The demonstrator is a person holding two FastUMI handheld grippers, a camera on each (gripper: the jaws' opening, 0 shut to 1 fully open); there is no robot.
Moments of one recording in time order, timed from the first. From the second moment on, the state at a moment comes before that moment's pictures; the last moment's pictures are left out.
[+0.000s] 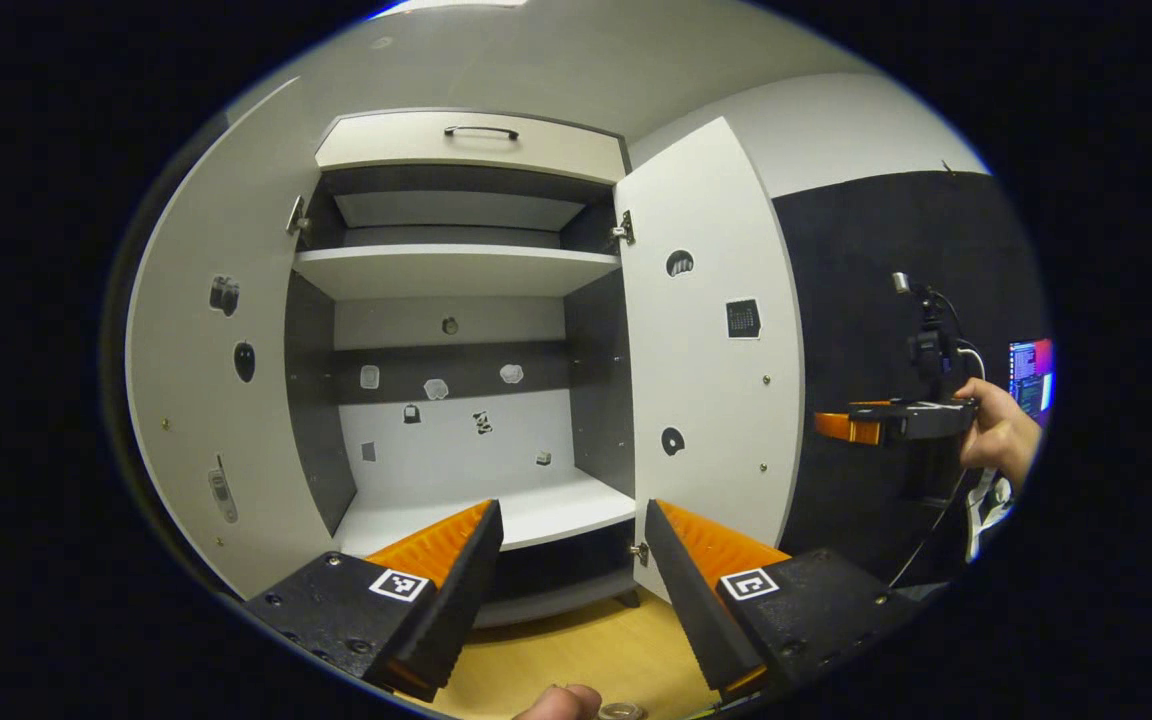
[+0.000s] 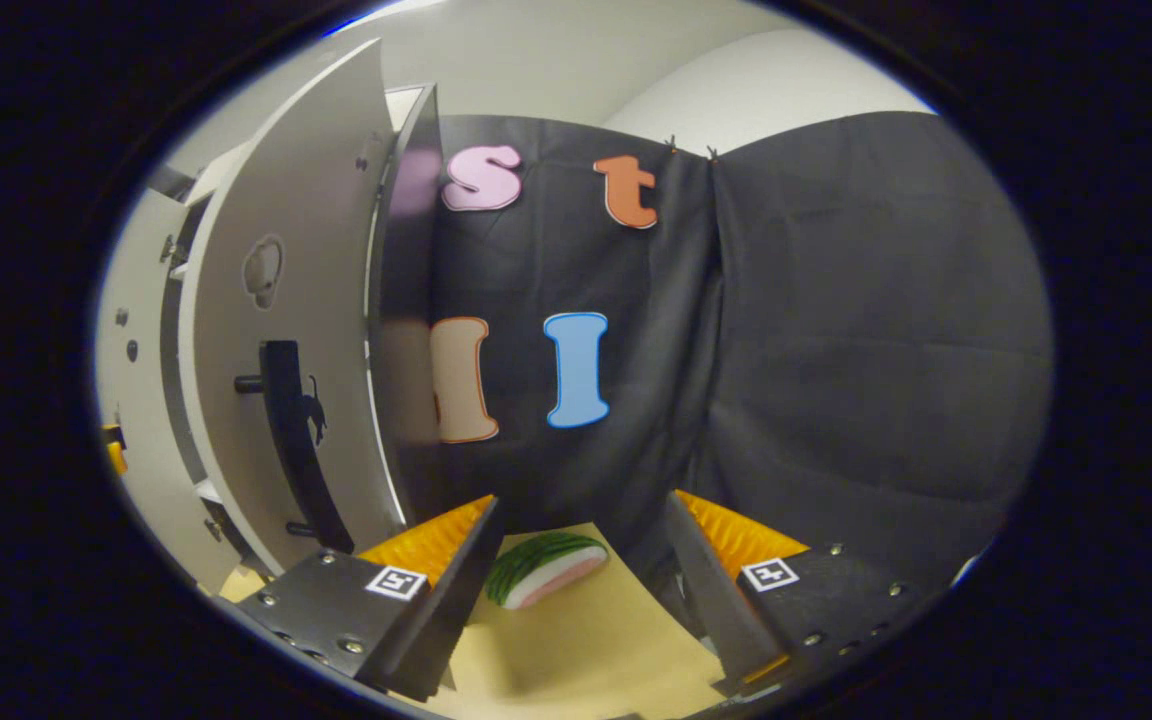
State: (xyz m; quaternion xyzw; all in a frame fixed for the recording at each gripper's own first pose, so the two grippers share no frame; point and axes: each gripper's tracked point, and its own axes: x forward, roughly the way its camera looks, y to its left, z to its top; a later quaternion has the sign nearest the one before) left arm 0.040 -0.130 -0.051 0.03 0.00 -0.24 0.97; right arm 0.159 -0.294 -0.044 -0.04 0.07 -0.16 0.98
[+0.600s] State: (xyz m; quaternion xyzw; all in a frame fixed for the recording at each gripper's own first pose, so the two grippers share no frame) left arm 0.033 -0.106 -0.059 0.00 0.02 -0.23 0.97; right arm 0.192 -0.233 -0.046 -0.06 0.07 -0.10 0.99
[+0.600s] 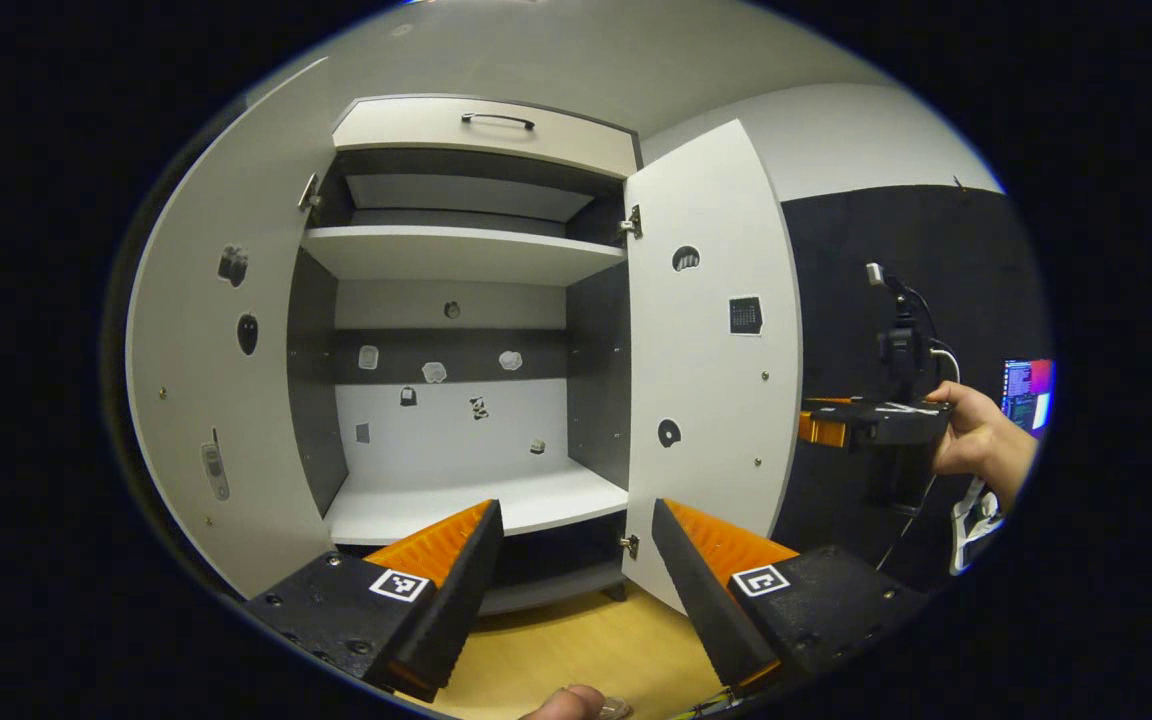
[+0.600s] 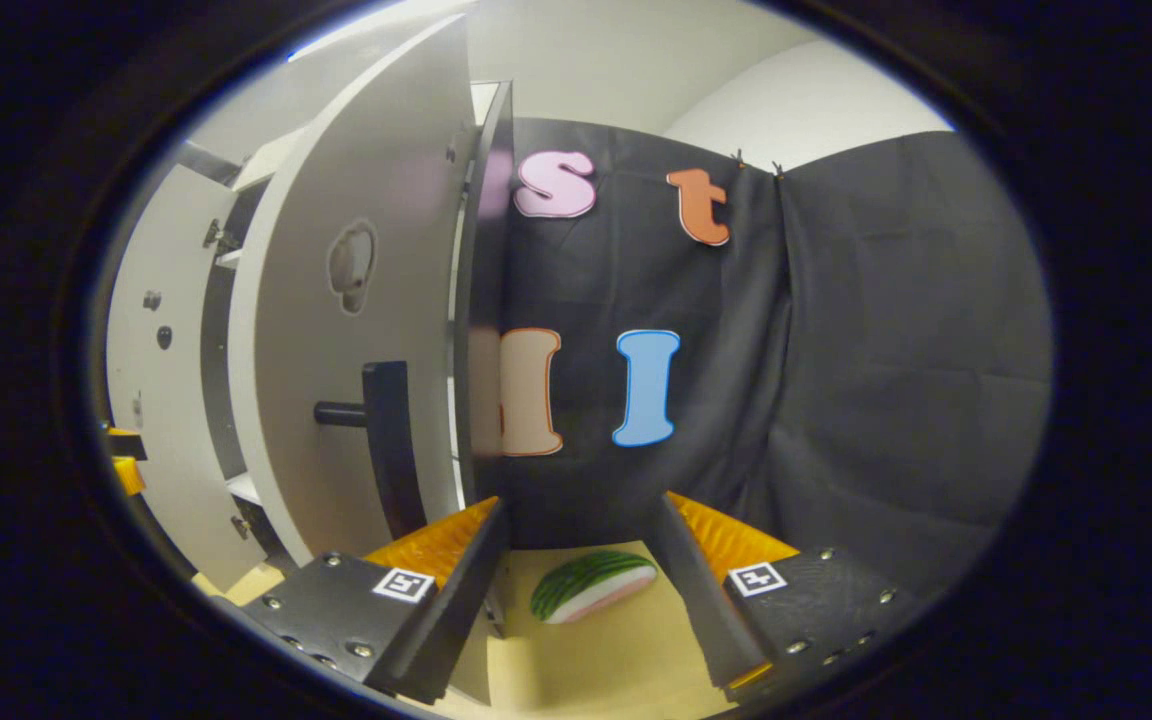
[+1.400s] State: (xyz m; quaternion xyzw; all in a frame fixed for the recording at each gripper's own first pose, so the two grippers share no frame) left arm 0.010 -0.042 -0.050 -0.01 0.01 -0.17 0.99; right arm 0.194 -0.162 -0.055 -0.04 0.06 -0.06 1.00
